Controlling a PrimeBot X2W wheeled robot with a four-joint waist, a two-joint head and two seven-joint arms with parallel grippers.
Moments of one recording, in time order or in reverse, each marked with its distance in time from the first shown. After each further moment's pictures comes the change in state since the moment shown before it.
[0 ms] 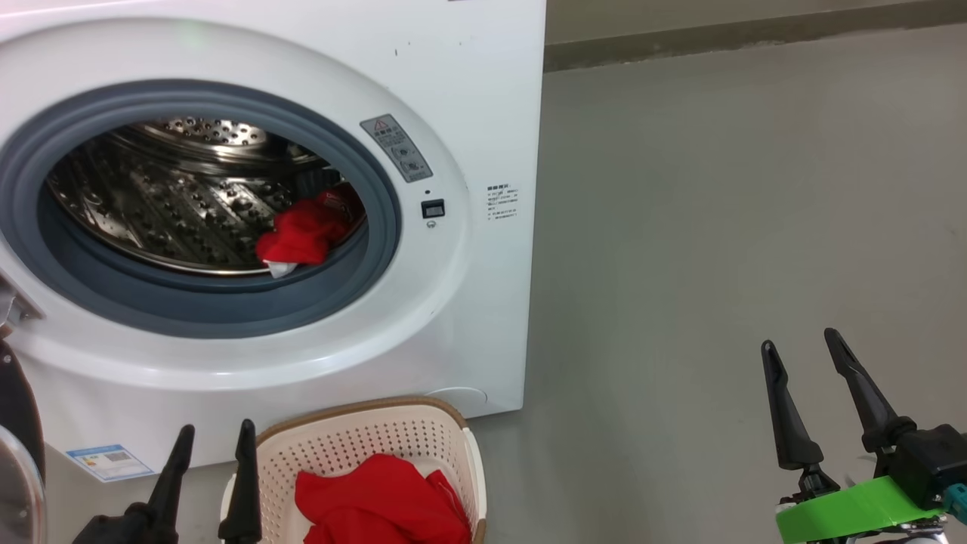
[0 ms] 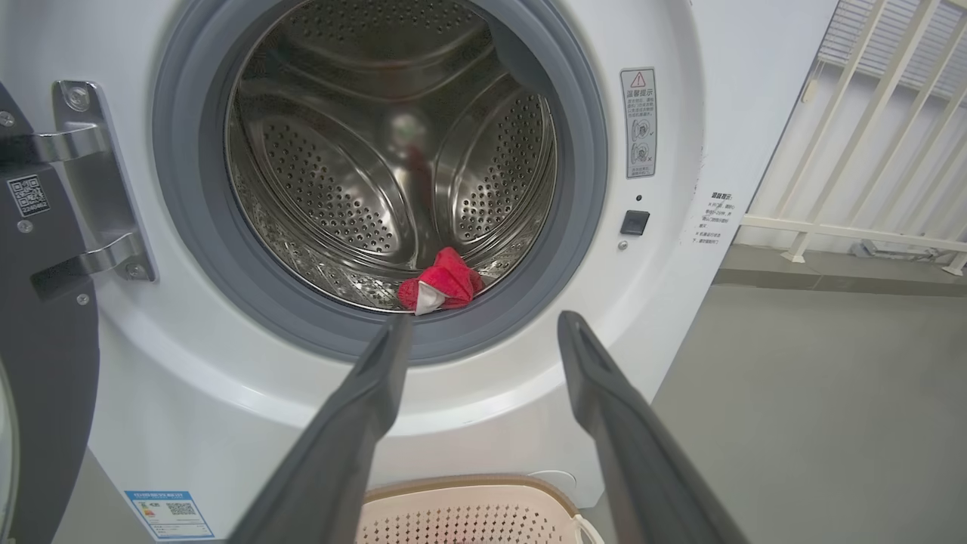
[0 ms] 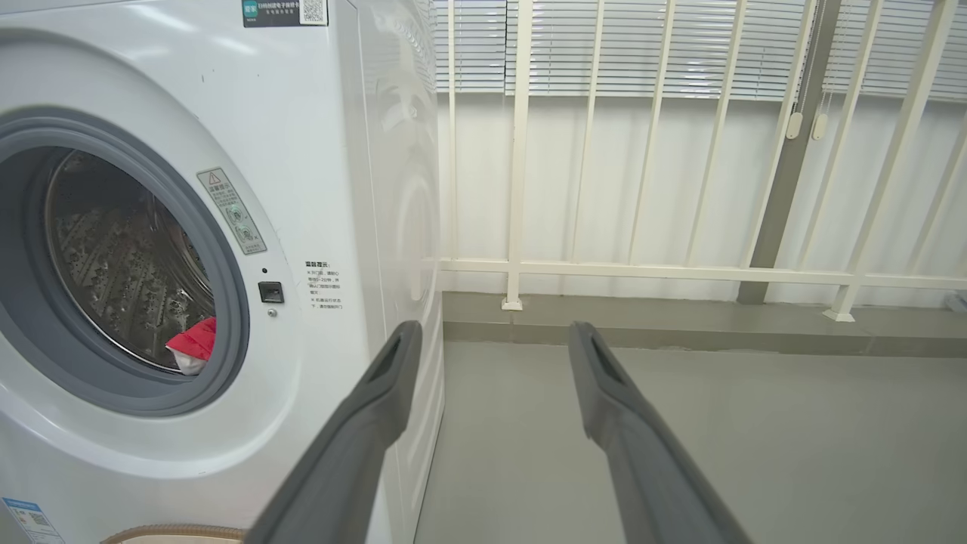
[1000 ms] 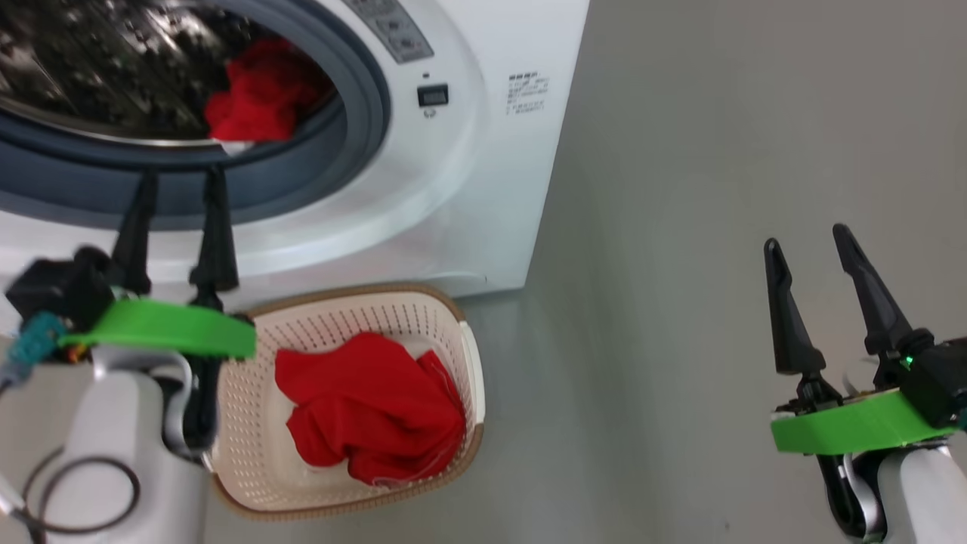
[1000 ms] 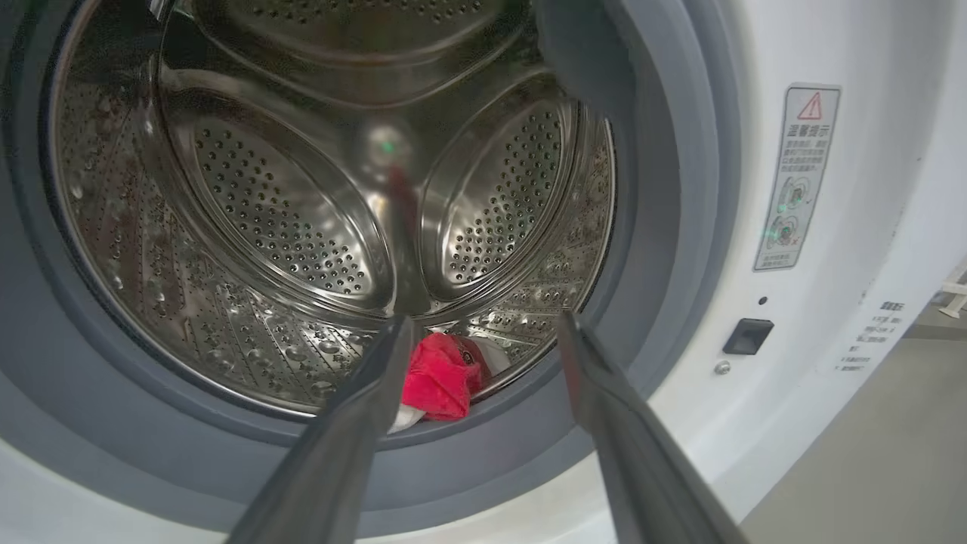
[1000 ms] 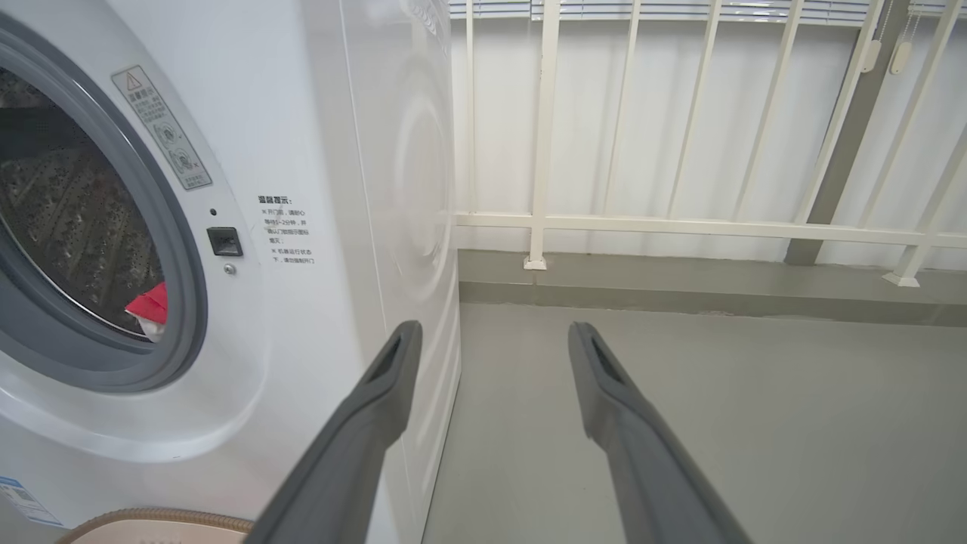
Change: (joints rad) left arm -0.573 0.031 -0.047 0.240 -0.081 0.000 0.000; right arm -0.187 0.001 0.009 -0.012 0.004 0.000 0.000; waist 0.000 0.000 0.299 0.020
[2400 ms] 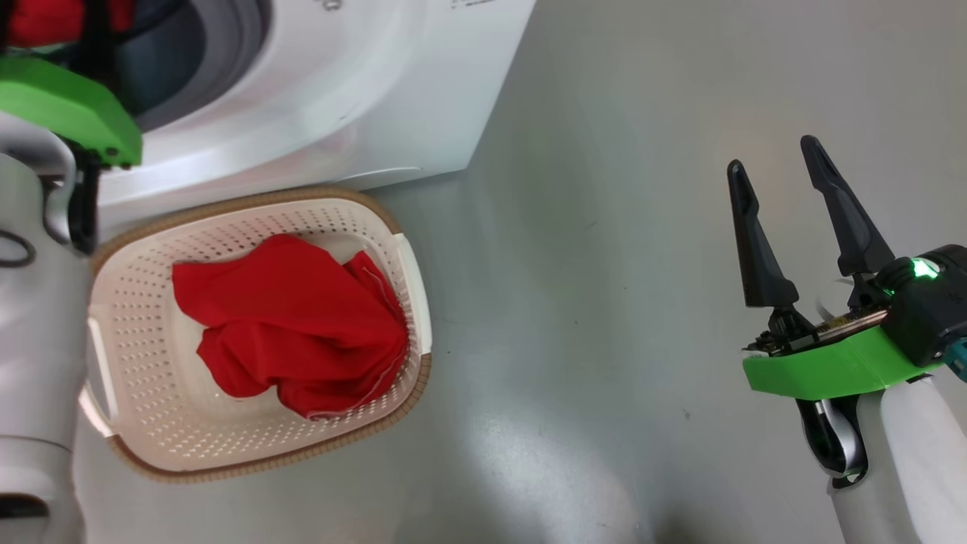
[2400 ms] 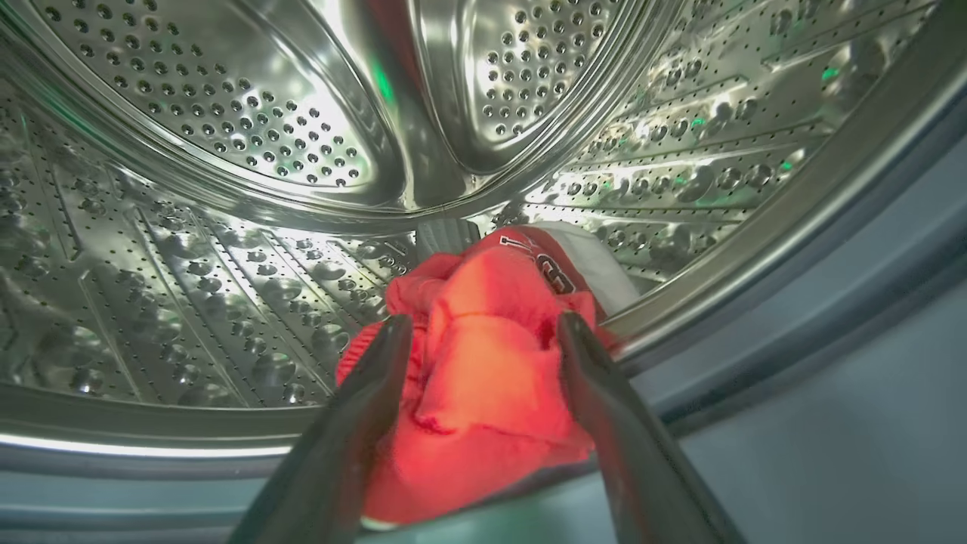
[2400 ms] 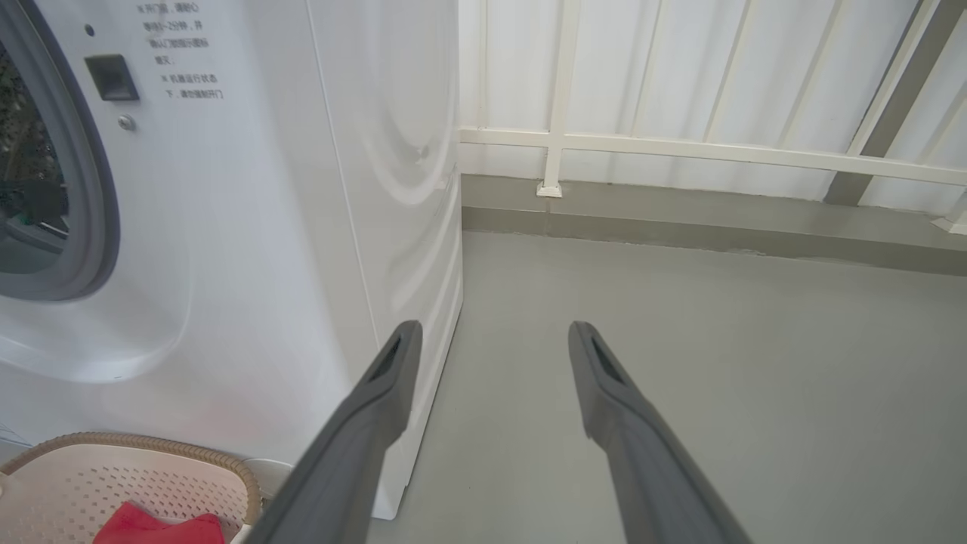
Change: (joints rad) left arm -0.612 0.145 -0.122 0.608 0.100 0.035 0.007; right arm -0.175 -0.030 0.099 0.003 0.017 0.000 0.000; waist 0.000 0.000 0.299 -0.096
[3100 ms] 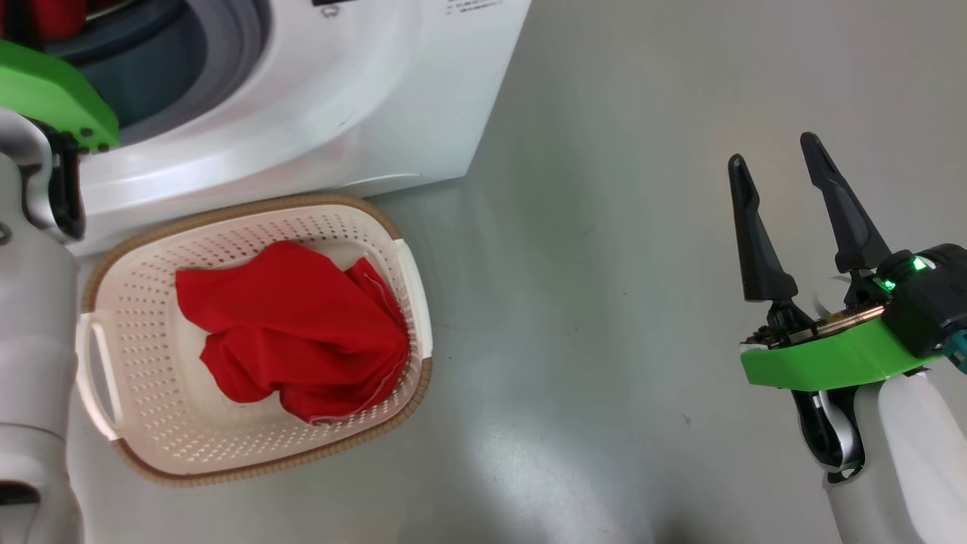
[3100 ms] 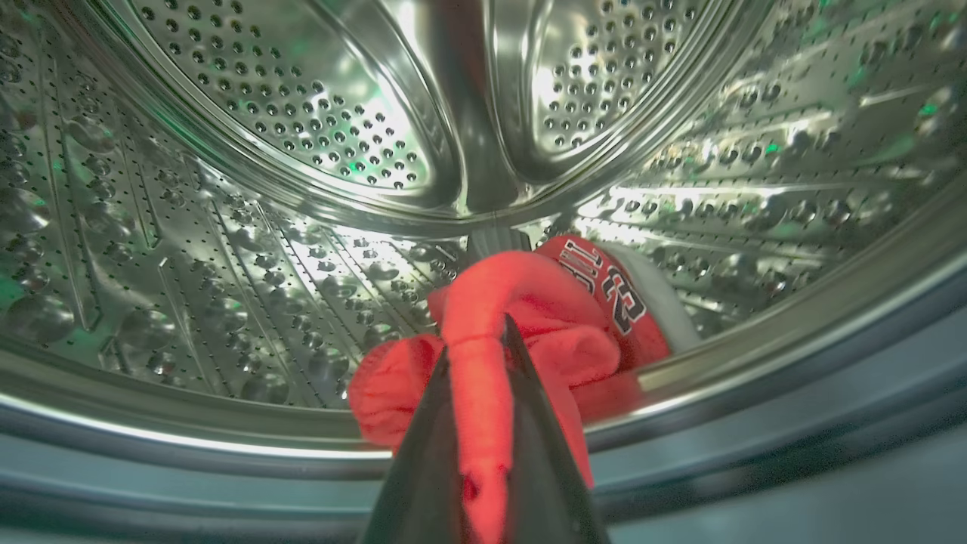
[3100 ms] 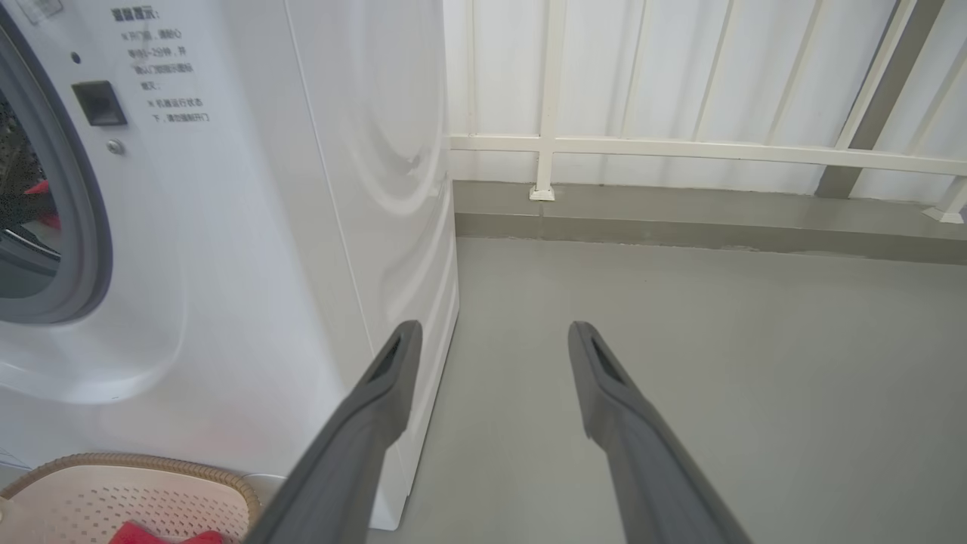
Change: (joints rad) left arm -0.048 0.003 0.024 0.072 -0.031 0.071 -0.003; right arm -0.014 0.015 -0.007 0.024 0.022 0.000 0.000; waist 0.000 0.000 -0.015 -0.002
